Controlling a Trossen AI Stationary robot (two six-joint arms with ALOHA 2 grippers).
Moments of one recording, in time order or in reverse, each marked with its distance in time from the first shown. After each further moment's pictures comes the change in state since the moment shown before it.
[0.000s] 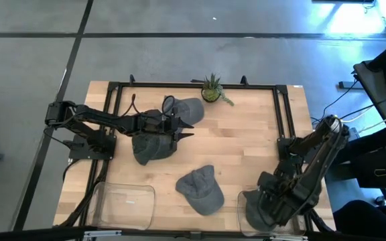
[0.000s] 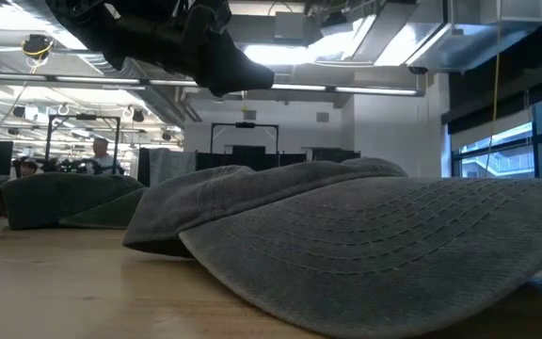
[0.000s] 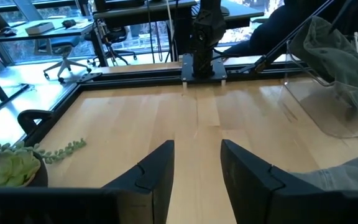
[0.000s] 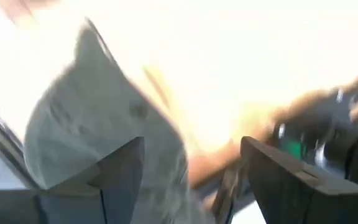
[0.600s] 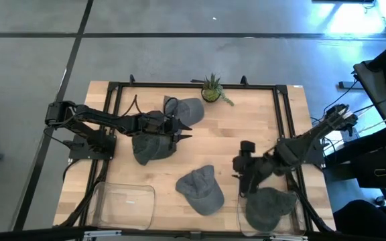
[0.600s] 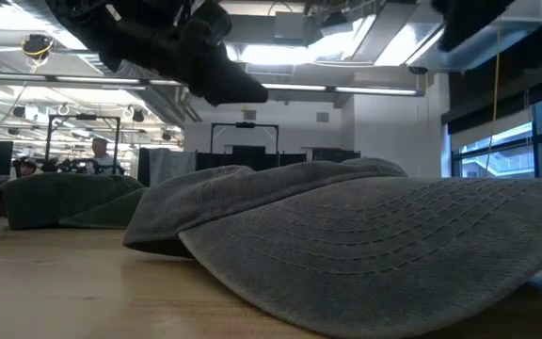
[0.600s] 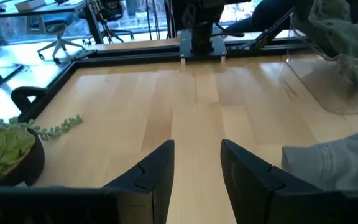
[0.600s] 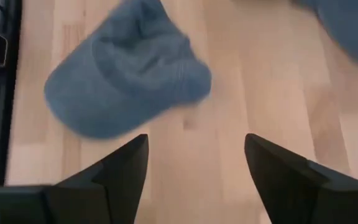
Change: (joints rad) left arm 0.000 0.000 0.000 -0.094 -0.001 0.000; right arm -0.367 -0.249 -0.329 0.716 0.162 -0.908
